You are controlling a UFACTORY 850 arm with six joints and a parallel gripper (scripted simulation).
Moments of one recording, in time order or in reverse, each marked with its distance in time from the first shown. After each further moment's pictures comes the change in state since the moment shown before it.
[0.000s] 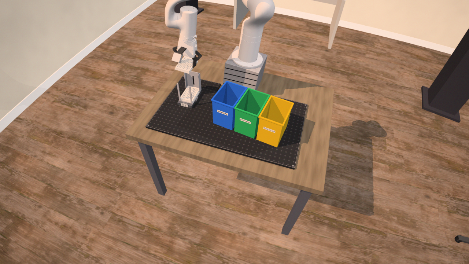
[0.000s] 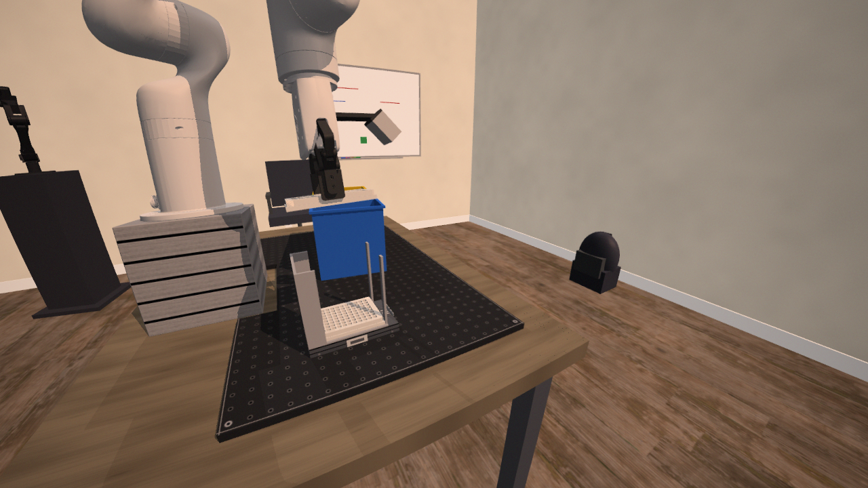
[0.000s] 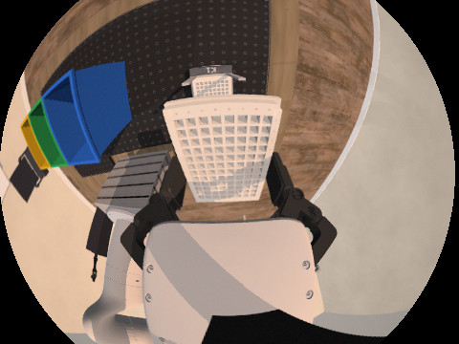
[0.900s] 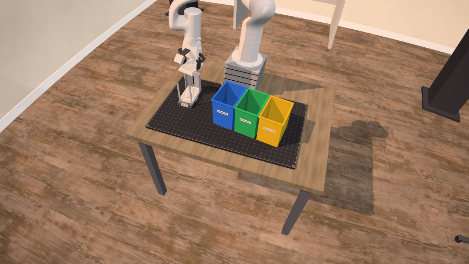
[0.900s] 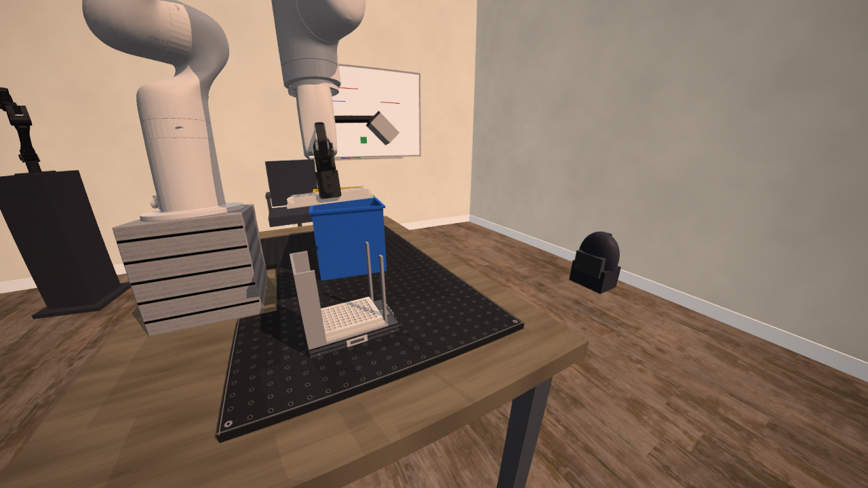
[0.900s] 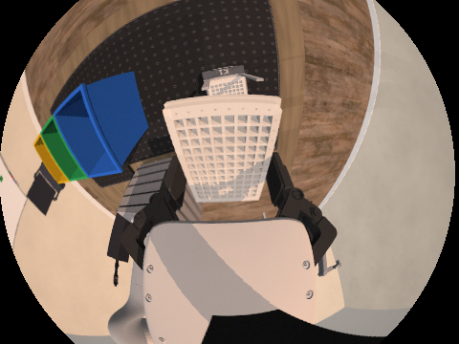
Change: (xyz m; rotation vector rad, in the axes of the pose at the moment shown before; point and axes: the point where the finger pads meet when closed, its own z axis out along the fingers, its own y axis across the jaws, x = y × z) arm 0.008 -0.031 -0.002 0.020 -0.003 0.145
